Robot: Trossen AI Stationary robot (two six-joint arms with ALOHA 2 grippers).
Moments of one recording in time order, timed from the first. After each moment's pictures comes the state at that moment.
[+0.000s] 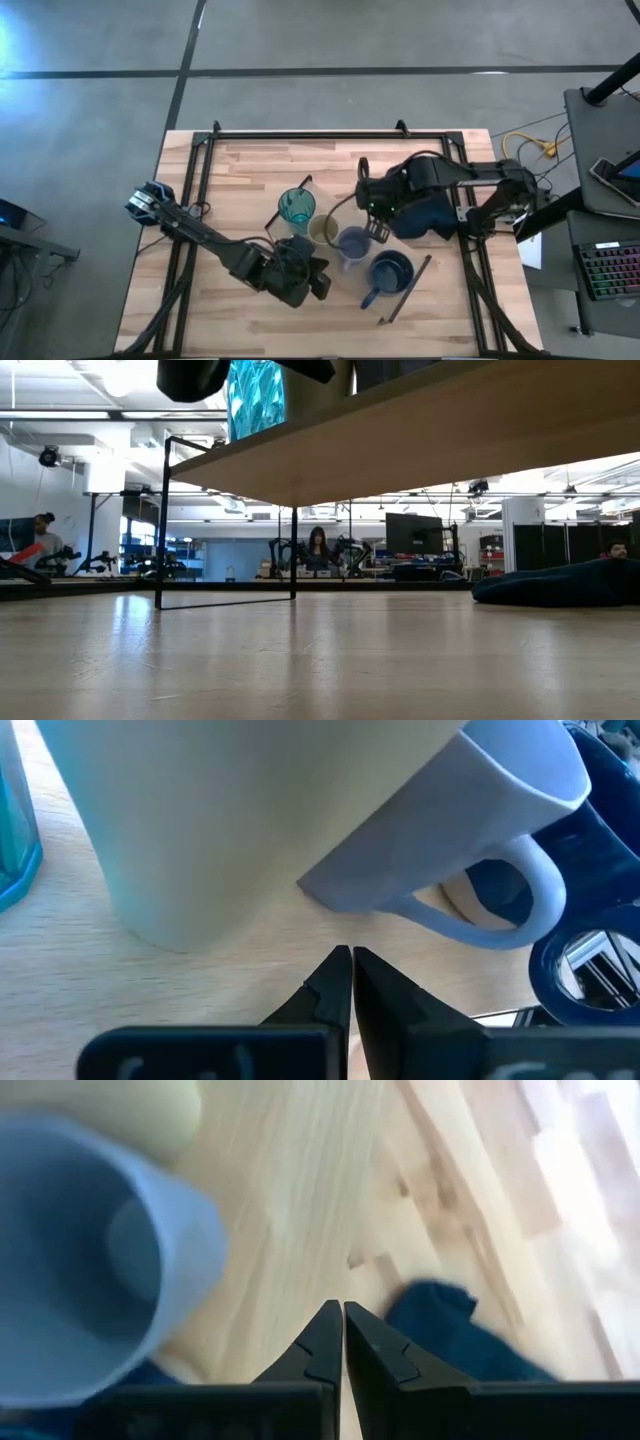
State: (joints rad) left arm -0.51 1.72 1.42 -0.50 -0.65 -1.24; right arm 0.12 1.67 1.81 -1.46 0.10 0.53
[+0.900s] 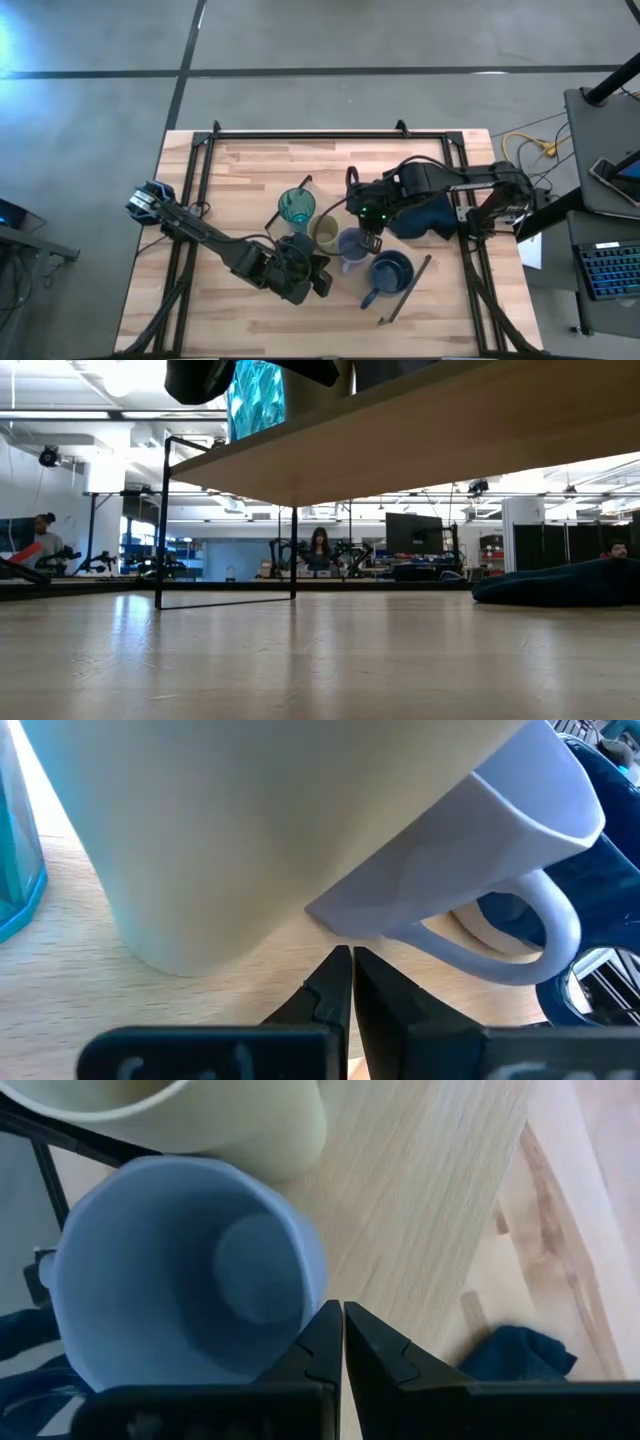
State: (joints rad) left arm -0.49 1.72 1.42 -0.48 -0.67 -1.21; right arm 0.13 1.70 1.81 -1.31 -0.05 0.47
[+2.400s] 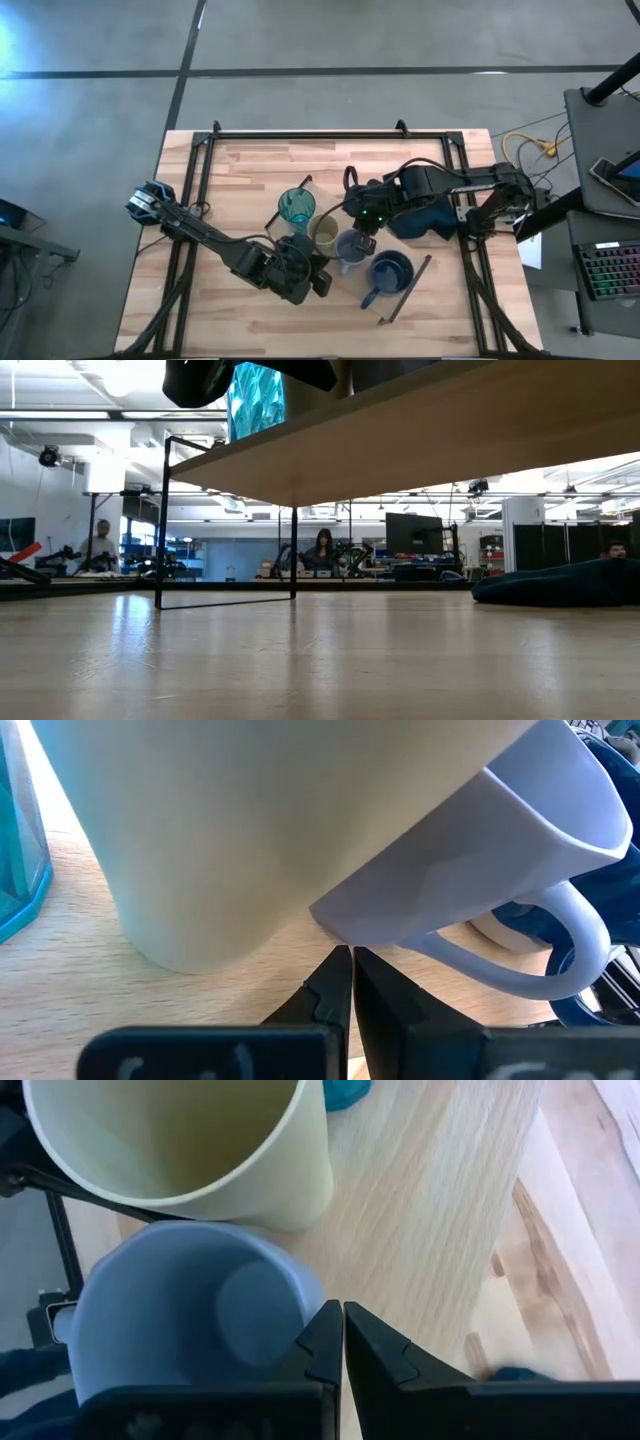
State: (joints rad) left arm -0.49 1.72 1.41 -0.48 -0.67 -1.22; right arm 0.16 1.70 1.80 -1.22 0.02 0.49
